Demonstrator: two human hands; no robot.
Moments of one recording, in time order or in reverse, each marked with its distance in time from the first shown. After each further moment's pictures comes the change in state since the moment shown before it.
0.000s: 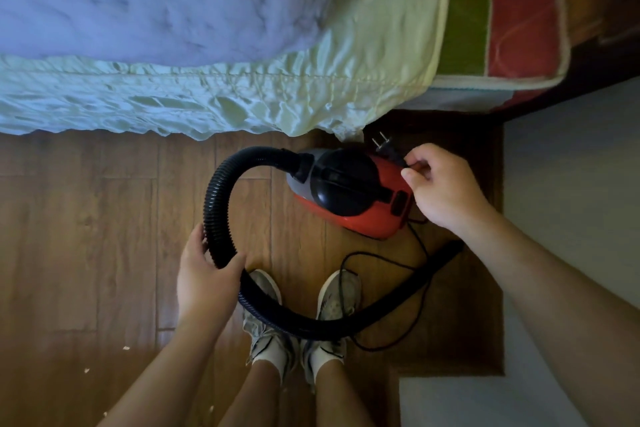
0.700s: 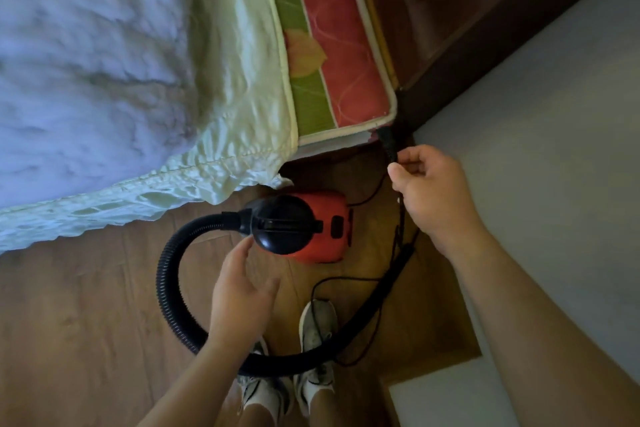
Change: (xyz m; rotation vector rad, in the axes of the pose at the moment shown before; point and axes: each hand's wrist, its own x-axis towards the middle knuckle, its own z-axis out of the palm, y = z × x) left_hand -0.070 0.128 0.073 0.265 -0.267 0.306; right_hand -0.062 0.001 -0.143 0.586 0.320 0.214
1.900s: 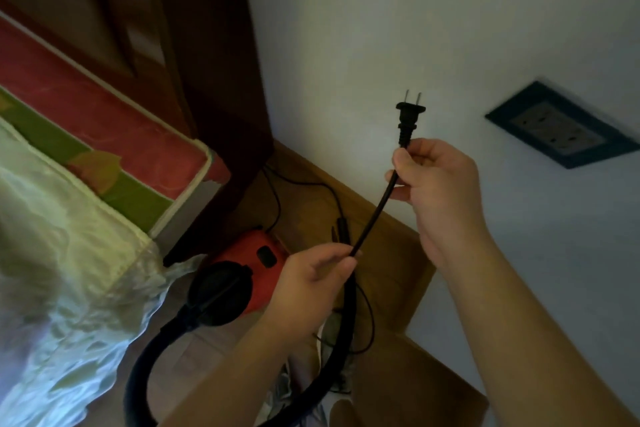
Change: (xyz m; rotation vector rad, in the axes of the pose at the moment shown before) left_hand -0.057 0.136 0.112 -0.061 -0.967 0.464; right_hand -0.126 0.033 -0.136 0.656 0.784 0.284
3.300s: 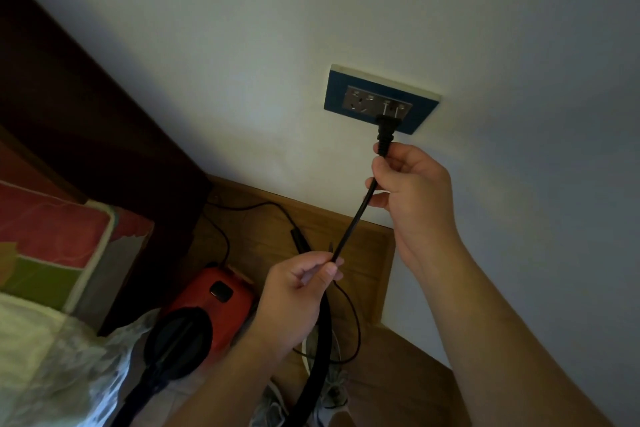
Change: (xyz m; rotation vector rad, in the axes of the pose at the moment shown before) left_hand -0.001 0.024 0.098 0.083 -0.172 0.023; right_hand -0.005 0.017 -0.122 0.211 0.206 0.034
